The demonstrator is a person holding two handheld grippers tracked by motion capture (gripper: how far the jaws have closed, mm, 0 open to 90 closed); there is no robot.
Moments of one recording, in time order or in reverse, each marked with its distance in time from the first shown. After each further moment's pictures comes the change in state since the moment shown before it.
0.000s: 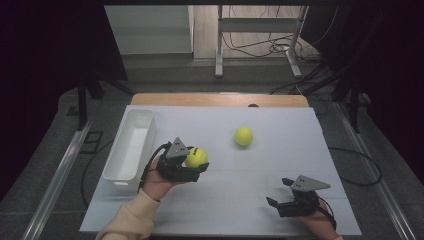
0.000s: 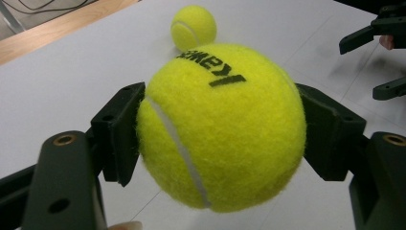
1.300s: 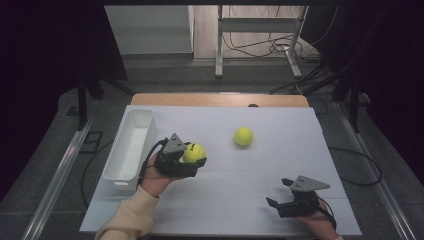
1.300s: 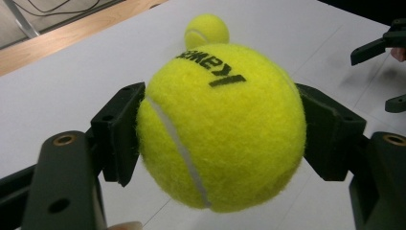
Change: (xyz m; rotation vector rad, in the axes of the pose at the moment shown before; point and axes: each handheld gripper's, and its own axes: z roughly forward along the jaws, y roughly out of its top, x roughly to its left) left arm 0.010 0.004 -0.002 -0.018 0.022 -0.021; right arm 0.001 0.000 0.000 0.011 -0.002 -0.008
